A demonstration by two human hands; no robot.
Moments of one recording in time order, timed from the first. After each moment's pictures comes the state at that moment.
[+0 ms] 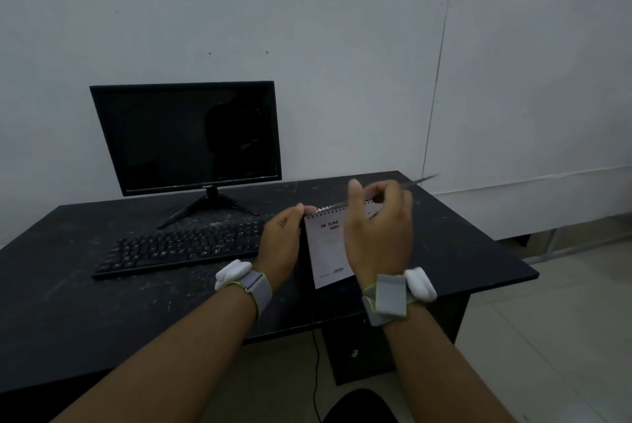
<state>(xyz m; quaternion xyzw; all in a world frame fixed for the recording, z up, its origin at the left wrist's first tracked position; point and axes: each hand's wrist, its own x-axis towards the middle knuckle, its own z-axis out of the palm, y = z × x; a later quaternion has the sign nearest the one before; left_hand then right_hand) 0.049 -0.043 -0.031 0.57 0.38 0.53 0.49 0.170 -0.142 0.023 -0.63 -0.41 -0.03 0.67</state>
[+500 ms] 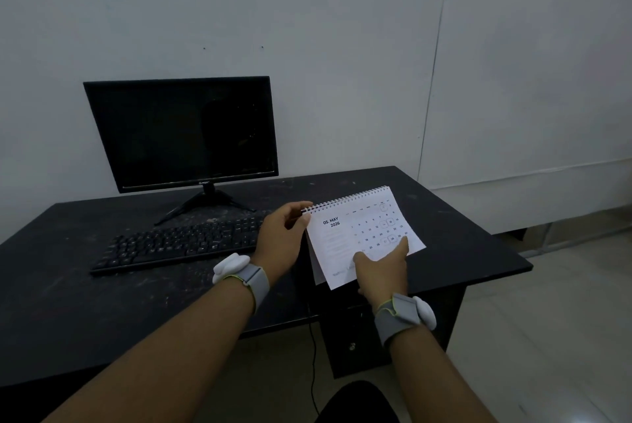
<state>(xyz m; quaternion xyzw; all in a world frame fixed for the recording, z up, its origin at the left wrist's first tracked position) 0.044 -0.037 -0.036 0.66 0.40 0.50 0.40 0.201 -0.140 -0.058 -0.71 -0.26 0.29 0.58</state>
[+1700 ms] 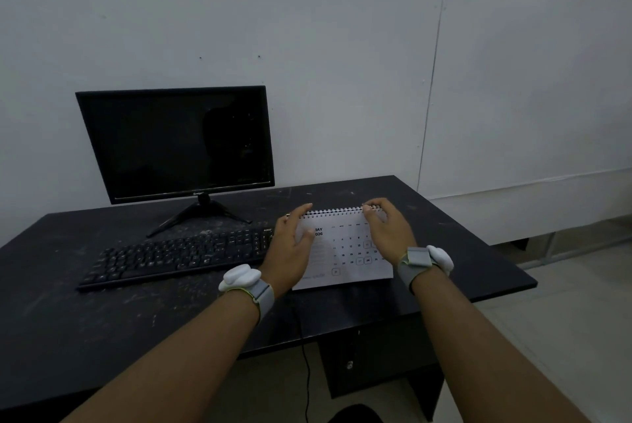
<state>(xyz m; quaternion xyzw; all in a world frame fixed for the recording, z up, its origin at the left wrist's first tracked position) 0.060 -0.034 -0.039 0.74 0.42 0.41 0.32 0.279 -0.067 -0.024 -0.66 -0.50 0.18 0.53</state>
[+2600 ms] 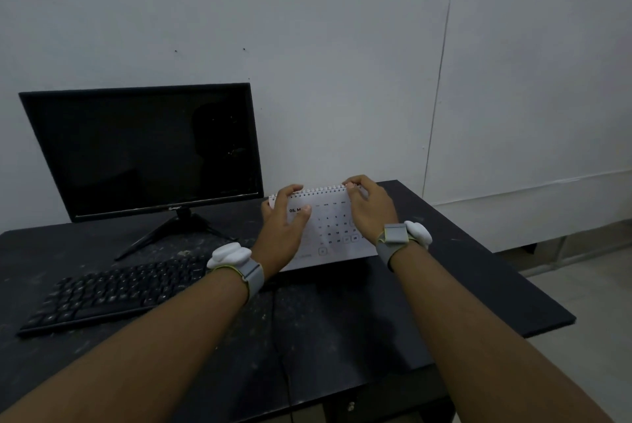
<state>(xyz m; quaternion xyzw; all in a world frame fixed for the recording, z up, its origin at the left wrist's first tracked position) 0.098 0.074 -0.014 0.71 0.43 0.44 0.32 0.293 0.053 0.005 -0.64 -0.52 0.13 0.55</state>
